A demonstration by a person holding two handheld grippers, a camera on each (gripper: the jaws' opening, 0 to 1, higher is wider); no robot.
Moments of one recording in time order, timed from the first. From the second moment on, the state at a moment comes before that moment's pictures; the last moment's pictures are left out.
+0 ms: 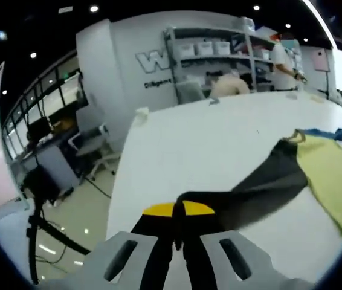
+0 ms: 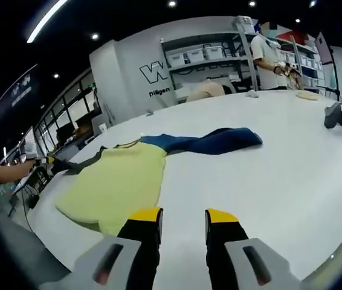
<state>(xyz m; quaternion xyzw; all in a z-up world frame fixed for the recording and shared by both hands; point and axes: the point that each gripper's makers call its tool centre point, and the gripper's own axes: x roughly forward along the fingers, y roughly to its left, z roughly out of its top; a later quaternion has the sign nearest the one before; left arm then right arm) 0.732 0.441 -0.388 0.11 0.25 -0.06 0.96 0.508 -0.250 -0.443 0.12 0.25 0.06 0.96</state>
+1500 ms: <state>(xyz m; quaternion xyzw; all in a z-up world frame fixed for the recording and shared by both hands) 0.602 0.406 -0.408 0.09 0.27 -0.06 0.96 0.487 -0.223 -0.453 0.15 0.24 0.12 0.95</state>
